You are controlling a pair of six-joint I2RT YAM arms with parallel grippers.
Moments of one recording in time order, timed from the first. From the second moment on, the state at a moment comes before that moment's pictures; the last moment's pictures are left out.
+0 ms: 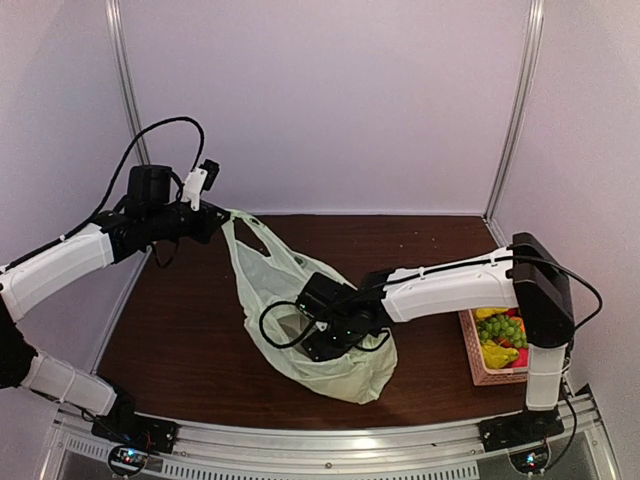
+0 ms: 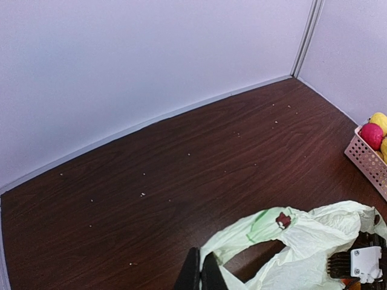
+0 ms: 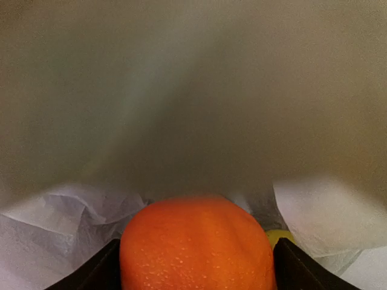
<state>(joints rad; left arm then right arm) -0.41 1.30 1.07 -0.20 0.21 0.01 1.12 1.98 1.42 -0.60 0.18 0.37</state>
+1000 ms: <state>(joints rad) -0.41 1.30 1.07 -0.20 0.21 0.01 1.11 1.73 1.29 -0.32 0.13 0.38</state>
